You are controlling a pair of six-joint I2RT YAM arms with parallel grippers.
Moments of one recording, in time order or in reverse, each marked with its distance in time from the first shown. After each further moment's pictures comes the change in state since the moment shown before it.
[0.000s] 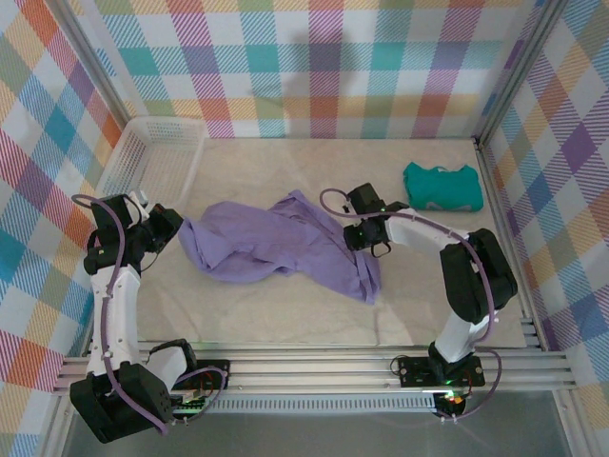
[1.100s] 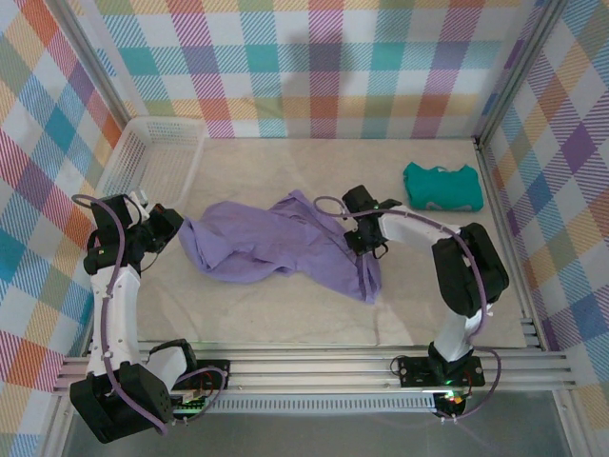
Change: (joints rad) left arm -0.001 0.000 0.000 0.000 0.007 0.000; right arm 0.004 0.049 0.043 -0.111 0.059 -0.083
